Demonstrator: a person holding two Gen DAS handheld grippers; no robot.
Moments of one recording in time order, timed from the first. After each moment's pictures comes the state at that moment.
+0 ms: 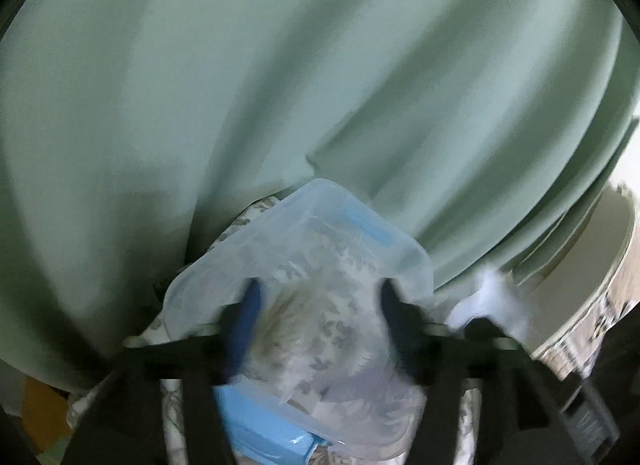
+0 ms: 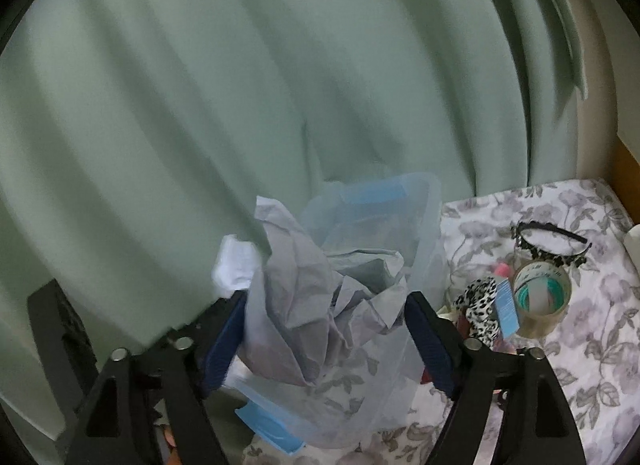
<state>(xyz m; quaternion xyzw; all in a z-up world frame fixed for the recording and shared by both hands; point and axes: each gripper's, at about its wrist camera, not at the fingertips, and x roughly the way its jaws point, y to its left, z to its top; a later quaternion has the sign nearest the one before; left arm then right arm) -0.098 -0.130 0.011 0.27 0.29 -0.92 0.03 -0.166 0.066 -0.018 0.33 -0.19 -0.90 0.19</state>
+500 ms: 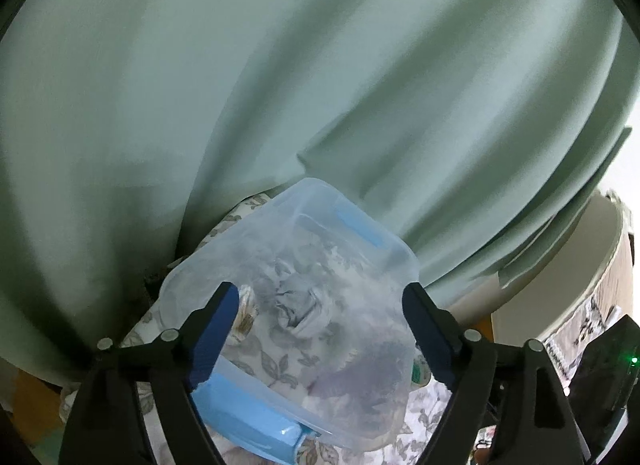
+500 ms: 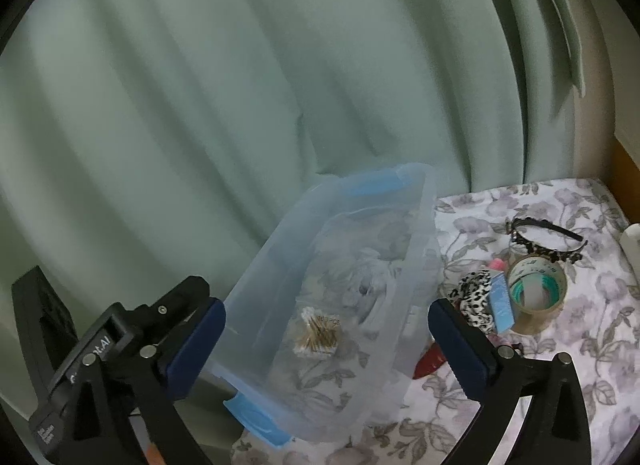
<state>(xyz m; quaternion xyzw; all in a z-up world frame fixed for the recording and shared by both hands) -0.082 -0.115 0.027 0.28 0.27 -0.92 0.02 -0.139 0.072 -0.003 0.32 -0.18 -0.91 0.18</state>
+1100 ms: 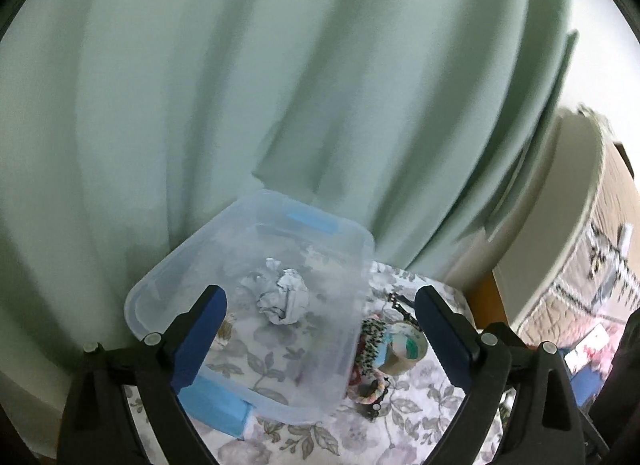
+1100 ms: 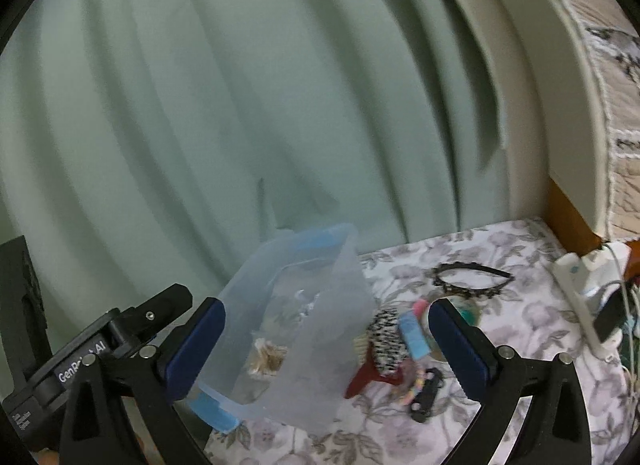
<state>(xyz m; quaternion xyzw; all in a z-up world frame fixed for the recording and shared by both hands) -0.059 -0.022 0.067 0.27 0.14 -0.95 0.01 -0.081 0.157 0.026 0.24 -0.19 -0.94 0.12</state>
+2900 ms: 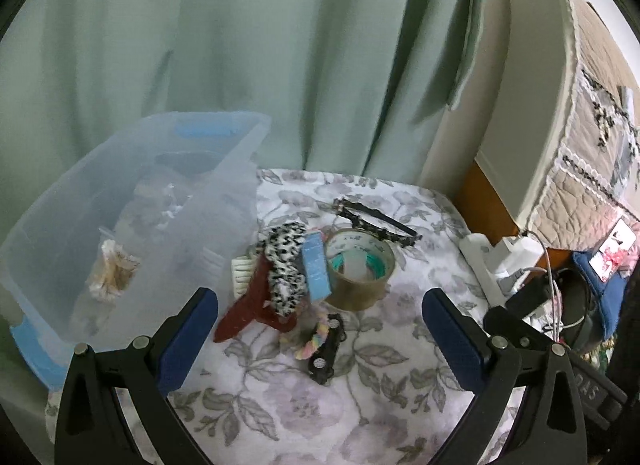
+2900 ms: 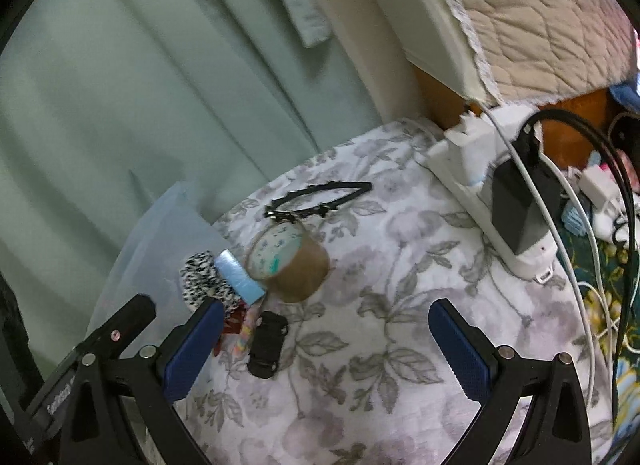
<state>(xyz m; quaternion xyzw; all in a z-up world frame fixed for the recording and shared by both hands) -0.101 0.099 -0.039 0.36 0.05 -0.93 -0.05 -0.093 0.304 -0.104 0.36 -0.28 -0.89 0.02</state>
